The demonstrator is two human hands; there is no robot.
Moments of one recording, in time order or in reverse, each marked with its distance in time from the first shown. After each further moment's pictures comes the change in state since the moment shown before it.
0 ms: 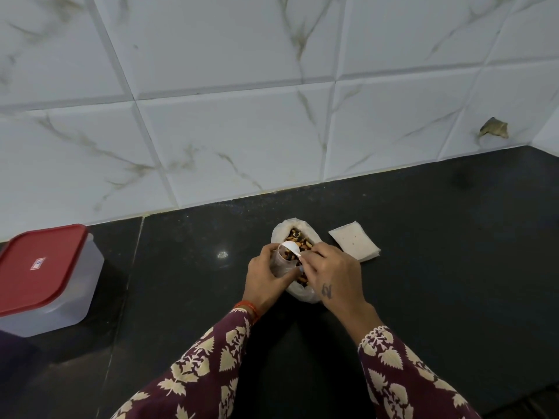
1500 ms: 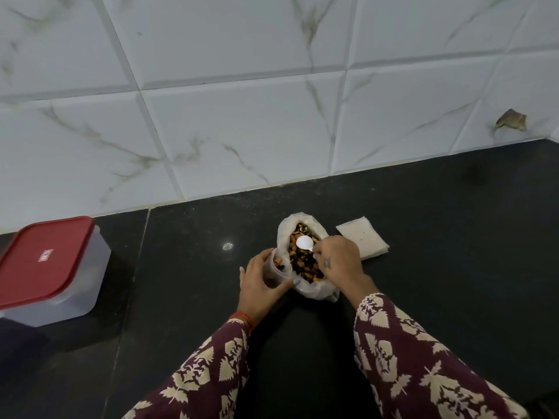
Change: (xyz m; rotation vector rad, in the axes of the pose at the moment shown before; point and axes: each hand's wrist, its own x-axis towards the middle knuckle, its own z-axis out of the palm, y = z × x) left_hand -0.016 -0.032 -0.008 0.018 0.037 -0.007; right_hand 0.031 0.022 0.027 -0.161 -0.468 0.190
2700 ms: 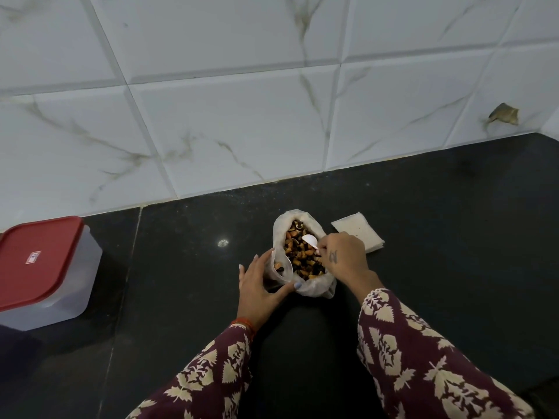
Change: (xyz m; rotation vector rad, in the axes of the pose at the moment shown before) left_hand -0.005 -0.017 0.014 0.065 0.037 0.097; right_hand -0.001 0.015 -0.002 0.023 -0.036 0.091
